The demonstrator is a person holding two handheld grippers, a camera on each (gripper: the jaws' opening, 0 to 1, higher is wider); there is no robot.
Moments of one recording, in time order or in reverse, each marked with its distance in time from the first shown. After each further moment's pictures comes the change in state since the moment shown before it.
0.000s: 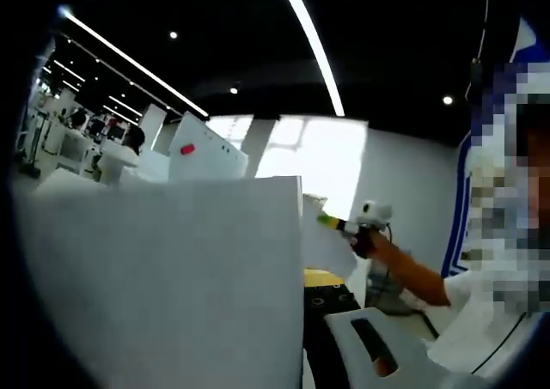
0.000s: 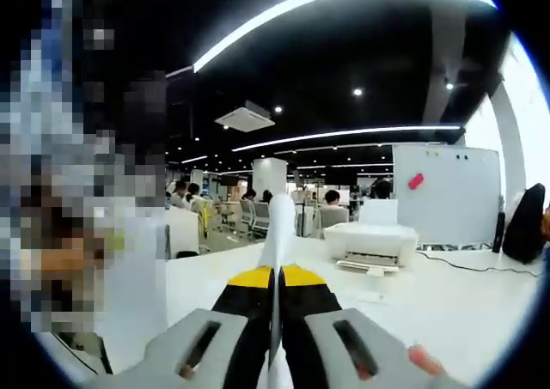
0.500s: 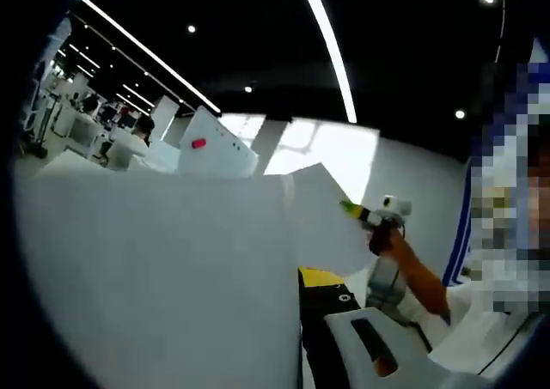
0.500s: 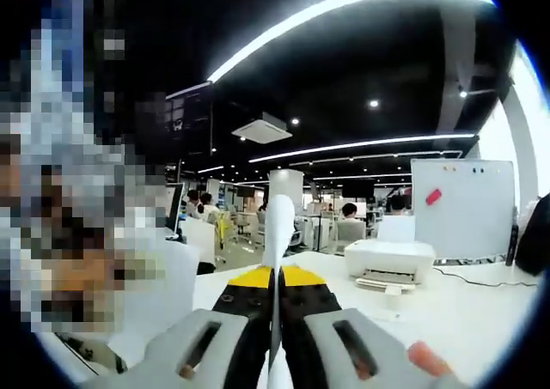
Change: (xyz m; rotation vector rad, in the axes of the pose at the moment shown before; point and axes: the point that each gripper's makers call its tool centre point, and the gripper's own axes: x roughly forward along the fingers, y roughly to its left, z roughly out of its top) left arm 0.000 0.010 -0.001 -0.066 -0.021 0.028; right arm 0.001 0.032 0.046 0.001 -0.051 0.083
